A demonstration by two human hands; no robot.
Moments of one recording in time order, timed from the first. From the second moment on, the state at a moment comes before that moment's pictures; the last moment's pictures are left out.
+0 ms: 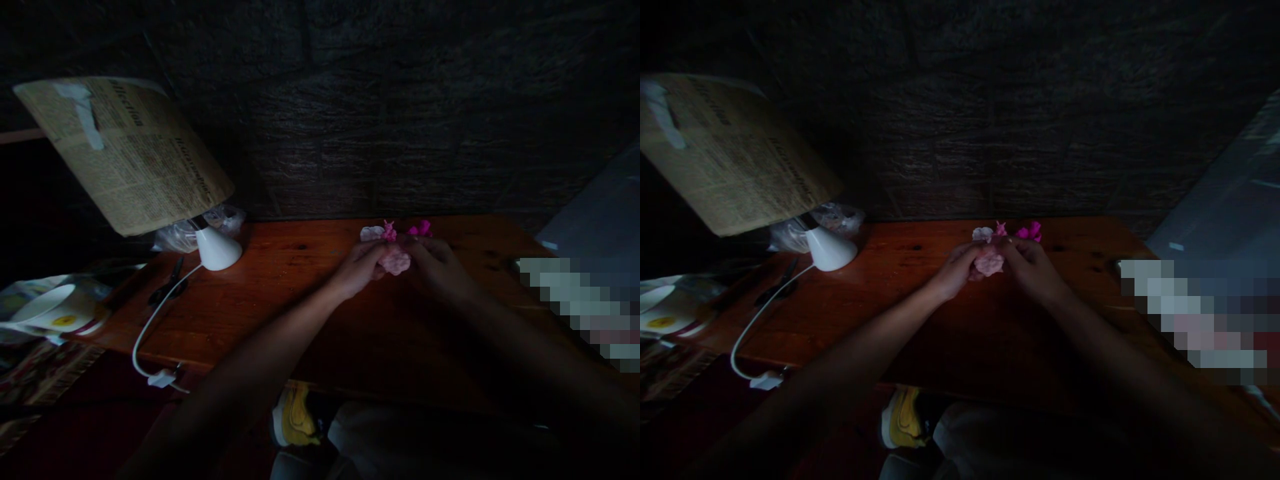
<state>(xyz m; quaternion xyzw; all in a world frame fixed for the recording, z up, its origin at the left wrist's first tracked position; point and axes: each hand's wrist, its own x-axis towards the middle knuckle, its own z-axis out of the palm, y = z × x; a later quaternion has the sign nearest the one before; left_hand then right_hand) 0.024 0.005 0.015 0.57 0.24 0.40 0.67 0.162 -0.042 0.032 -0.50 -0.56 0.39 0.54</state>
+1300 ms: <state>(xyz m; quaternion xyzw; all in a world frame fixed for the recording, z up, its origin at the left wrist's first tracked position) 0.028 0.009 0.012 0.60 0.26 0.41 0.63 0.158 -0.039 0.025 -0.49 -0.56 0.39 0.54</state>
